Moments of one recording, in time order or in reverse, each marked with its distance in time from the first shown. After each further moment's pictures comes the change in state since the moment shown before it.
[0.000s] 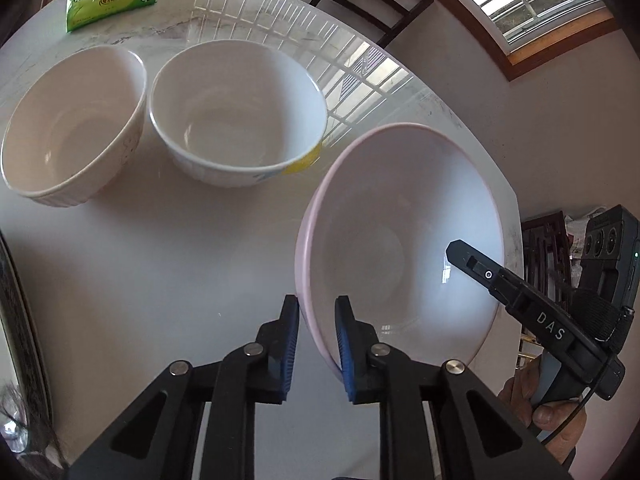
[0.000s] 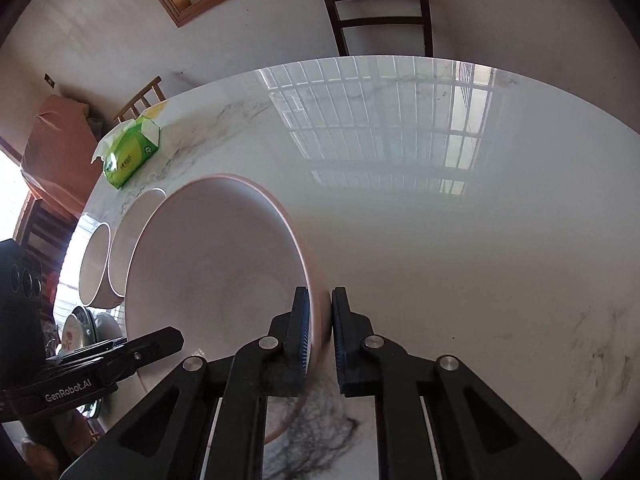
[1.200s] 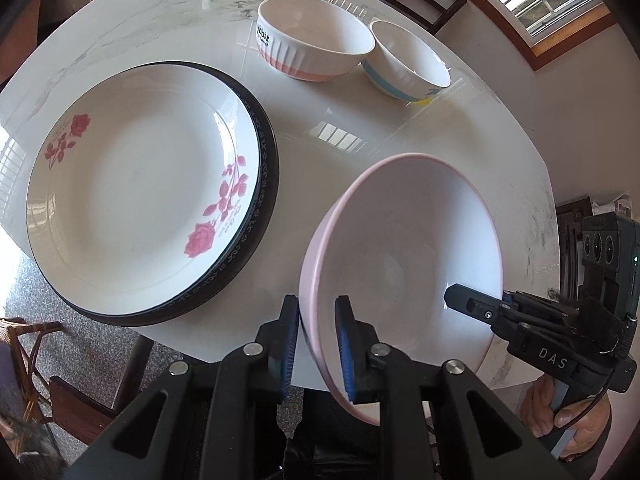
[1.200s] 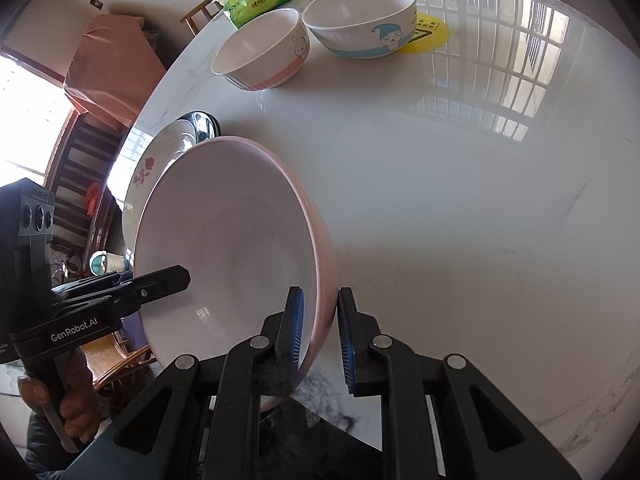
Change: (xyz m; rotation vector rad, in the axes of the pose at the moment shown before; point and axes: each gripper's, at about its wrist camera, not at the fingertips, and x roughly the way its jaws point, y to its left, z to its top) left arm -0.094 0.110 -0.113 -0.003 0.002 0.133; right arm -0.001 0.154 -0.161 -0.102 0.270 0.138
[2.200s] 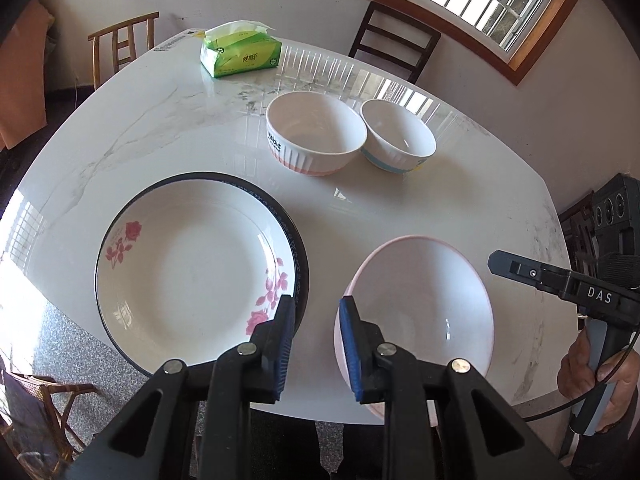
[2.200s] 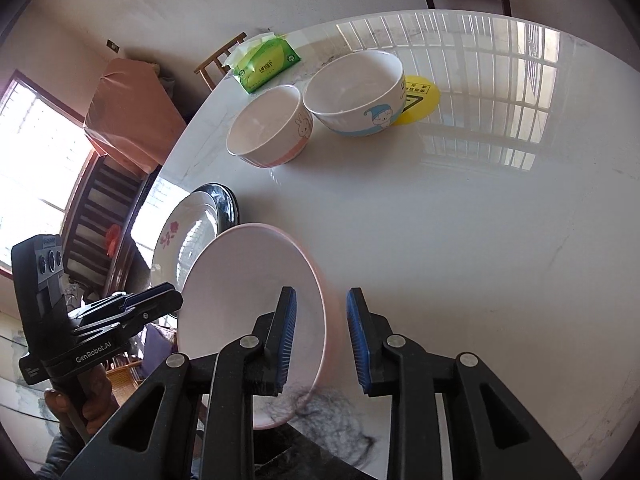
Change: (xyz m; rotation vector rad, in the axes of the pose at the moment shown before) left arm -0.059 -0.001 0.019 0.121 -0.218 0.075; right arm -0.048 -0.008 0.029 0.021 -0.194 0.092
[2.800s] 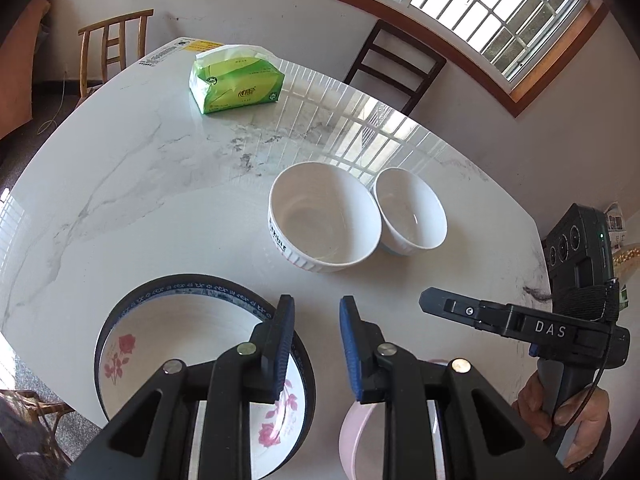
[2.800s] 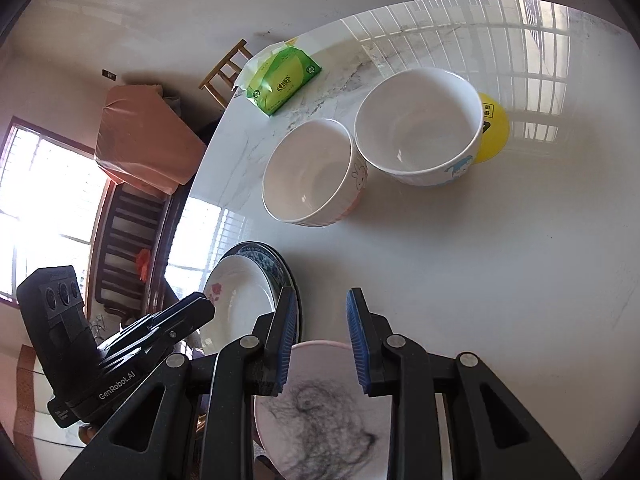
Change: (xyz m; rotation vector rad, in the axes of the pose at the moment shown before) left arm 0.023 0.035 0.105 -0.051 -0.014 -0.098; right arm 0.053 0.029 0.080 0.164 0.055 0.097
